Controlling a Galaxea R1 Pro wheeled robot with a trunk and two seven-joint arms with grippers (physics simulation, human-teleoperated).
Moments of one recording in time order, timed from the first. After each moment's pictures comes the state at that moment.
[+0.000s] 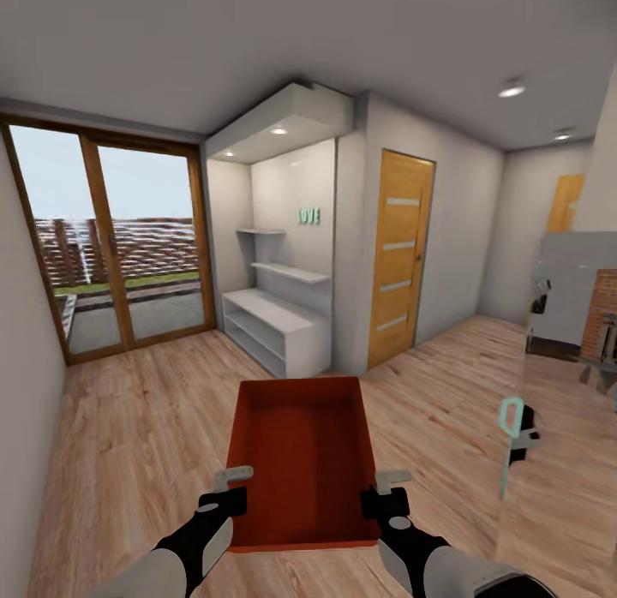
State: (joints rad) left arm -0.63 -0.12 0.05 -0.21 0.05 0.00 0.22; right arm -0.69 0.14 0.22 -0.01 -0.07 -0.25 -0.22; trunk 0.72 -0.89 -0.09
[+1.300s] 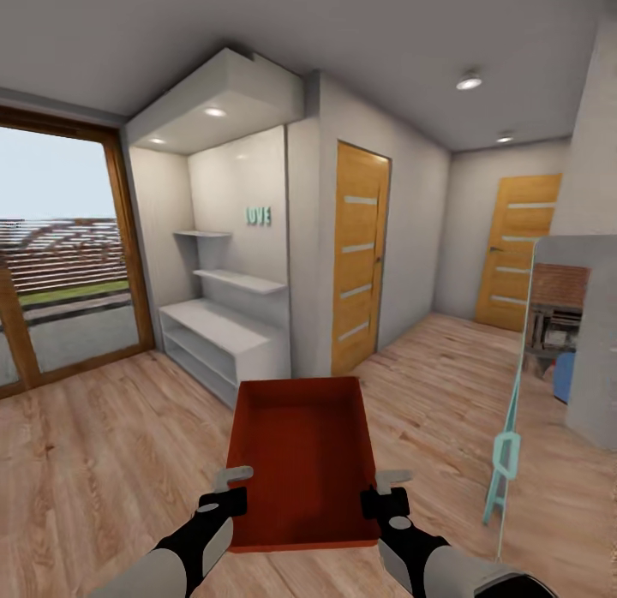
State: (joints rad) left arm -0.63 -0.12 0.05 -0.21 0.05 0.00 0.22; right arm -0.69 0.14 0.22 -0.01 -0.07 -0.25 -0.22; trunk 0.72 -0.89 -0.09
